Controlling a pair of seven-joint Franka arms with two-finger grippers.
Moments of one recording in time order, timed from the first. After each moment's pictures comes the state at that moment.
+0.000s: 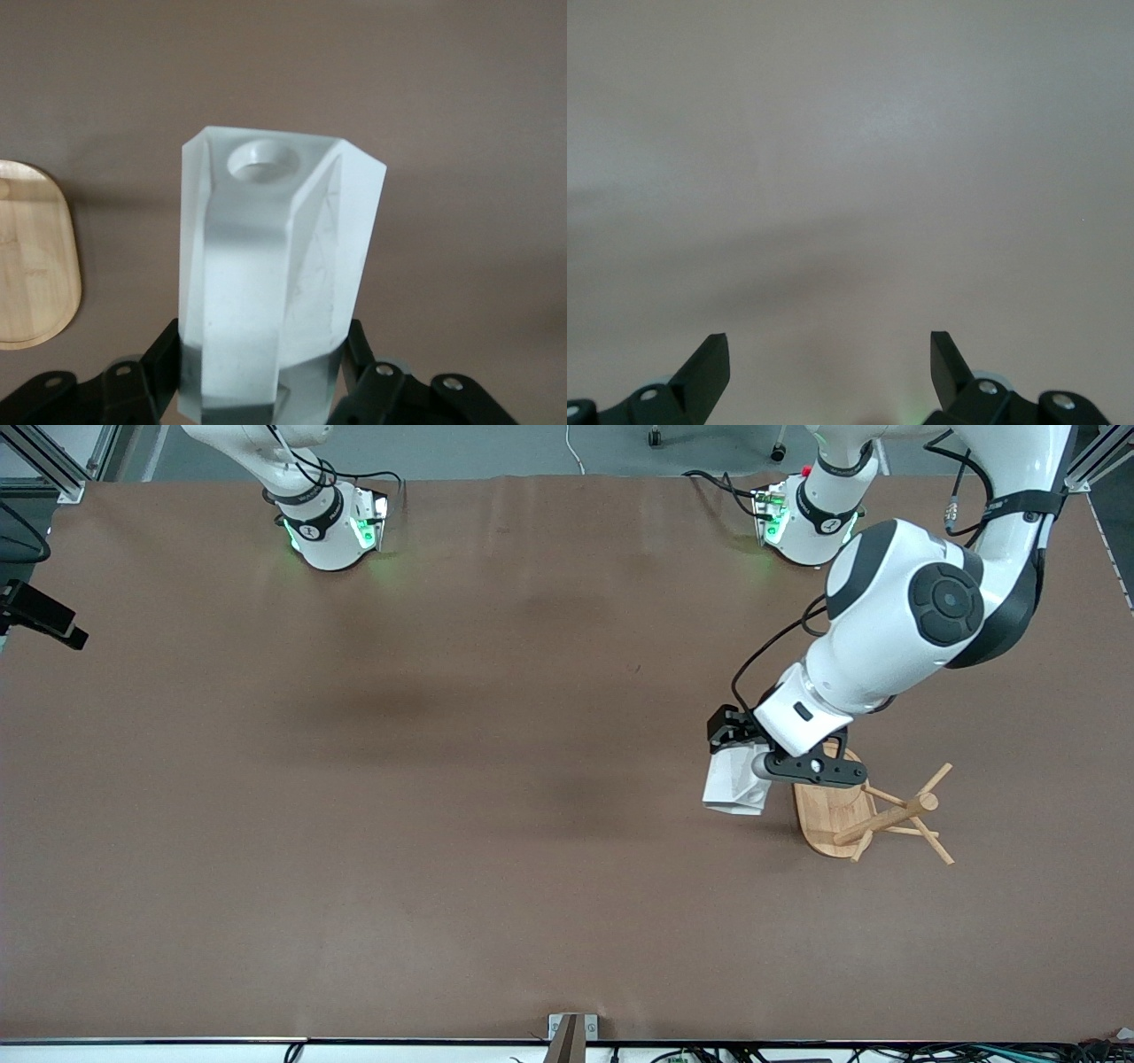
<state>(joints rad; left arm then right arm) 0.01 0.28 -0.43 -1.66 -0.10 2.03 -0.32 -0.05 -0.04 -0.05 -1.51 -0.01 1.46 0.10</state>
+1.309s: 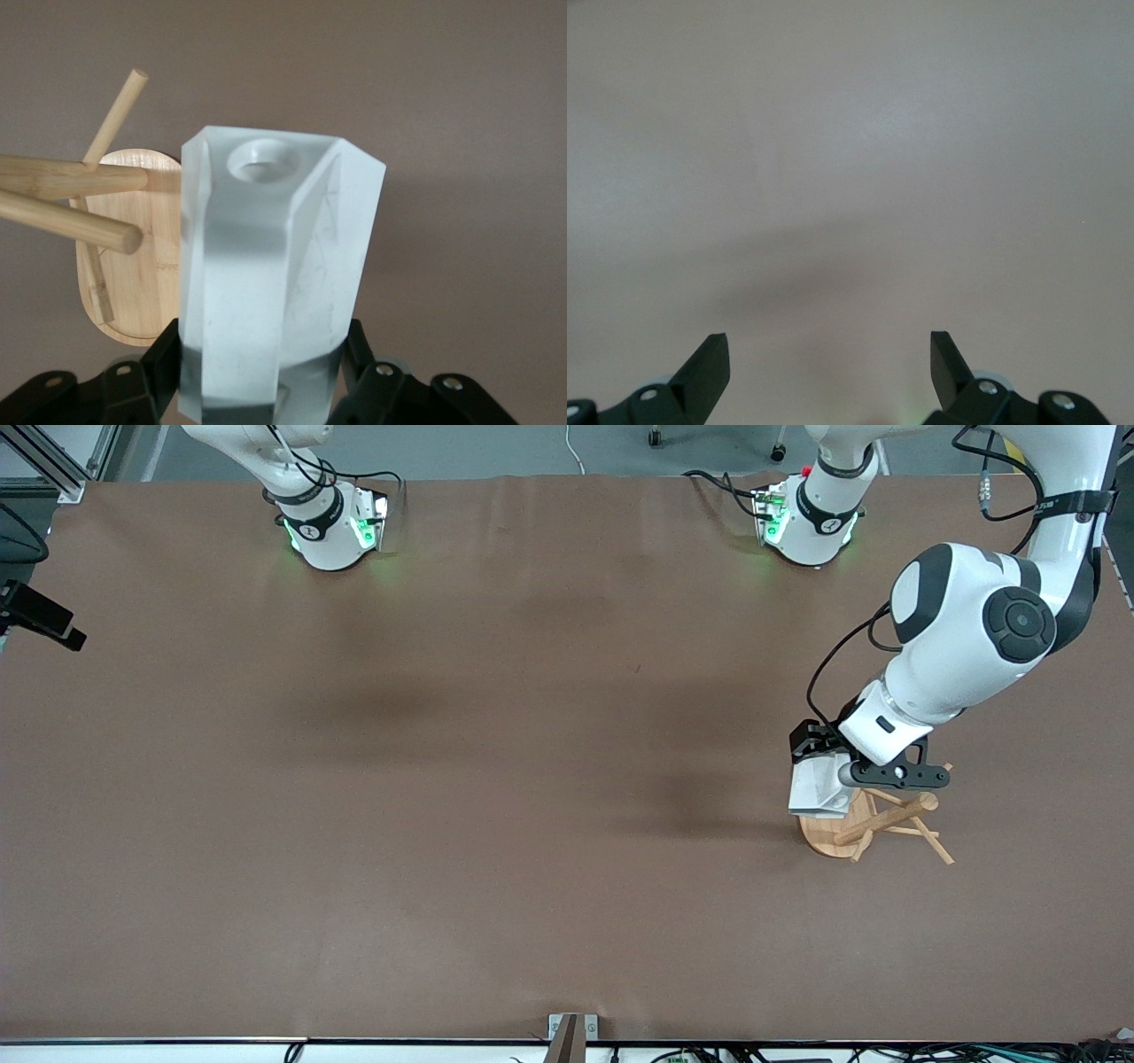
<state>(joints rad) 0.16 0.18 -0.40 -1.92 -0.06 2.16 -0.14 -0.05 -0.04 -0.05 -1.51 -0.01 1.47 0.10</state>
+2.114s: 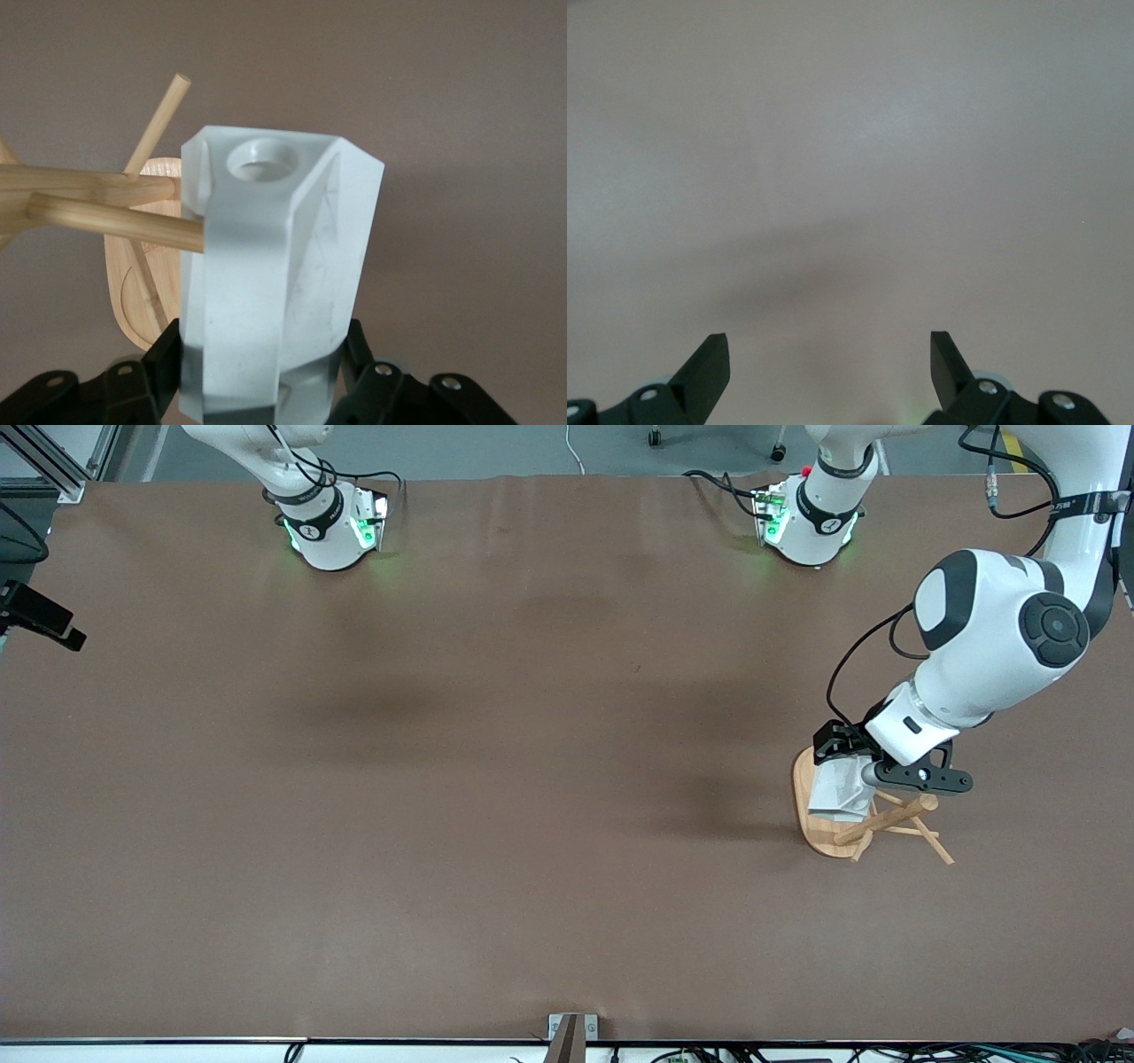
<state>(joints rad) 0.16 0.17 -0.33 -1.94 -0.10 2.18 0.00 -0.05 -0.04 -0.05 -1.51 -0.01 1.47 0.10</state>
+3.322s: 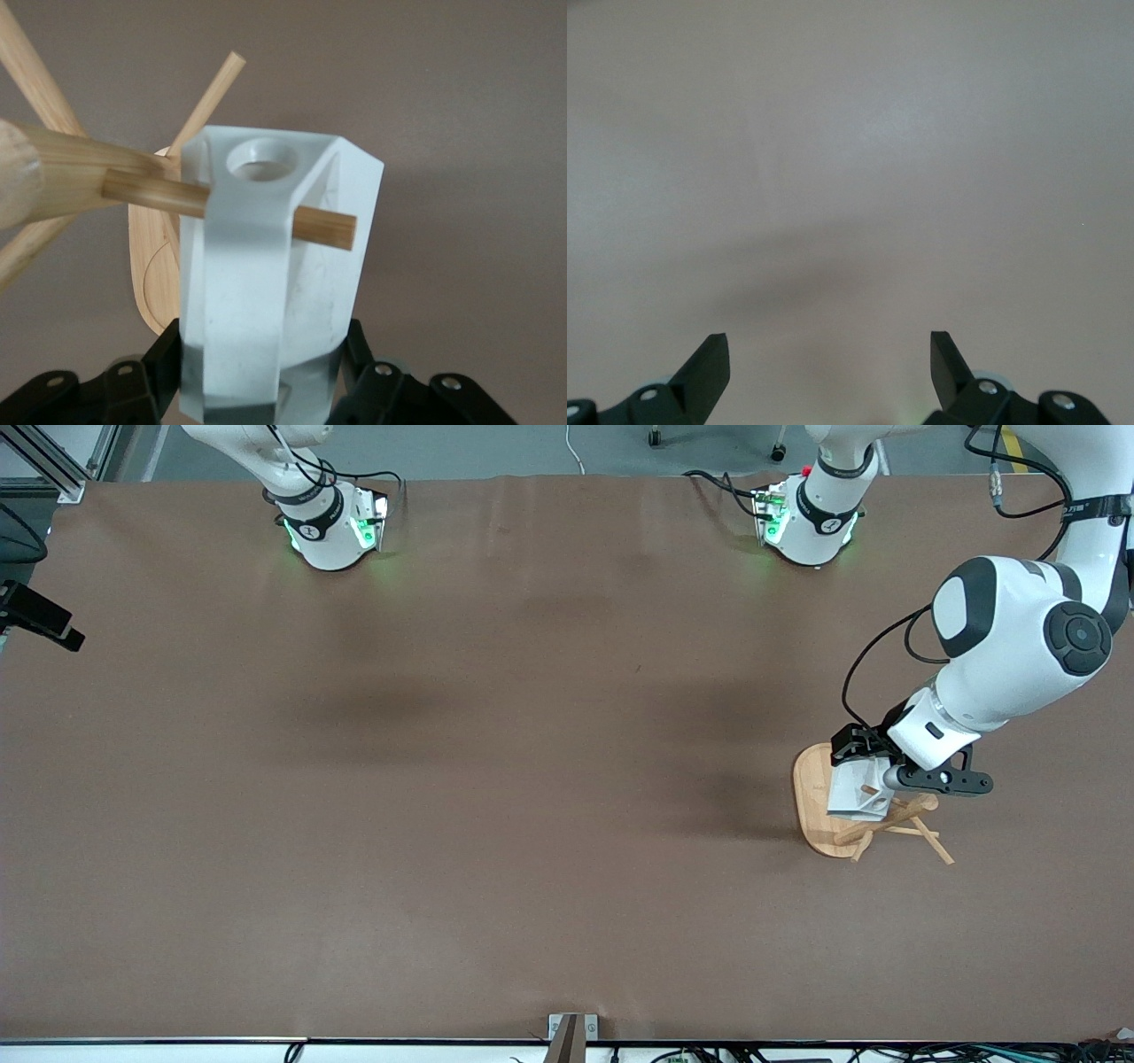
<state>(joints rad) 0.17 0.17 -0.30 -1.96 -0.10 2.18 0.00 -0.05 -0.04 -0.05 -1.51 -0.01 1.47 0.10</state>
